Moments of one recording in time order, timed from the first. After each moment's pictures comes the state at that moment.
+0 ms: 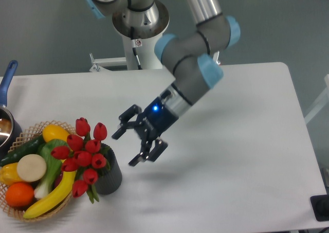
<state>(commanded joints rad) 2.59 -1.75 -1.86 -0.77 0.81 1.53</state>
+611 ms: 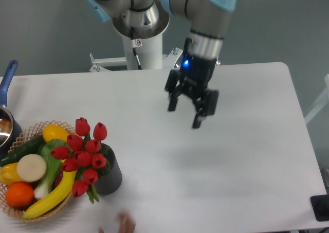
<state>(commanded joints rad) 2.69 -1.57 -1.76 -0.97 1.18 1.56</state>
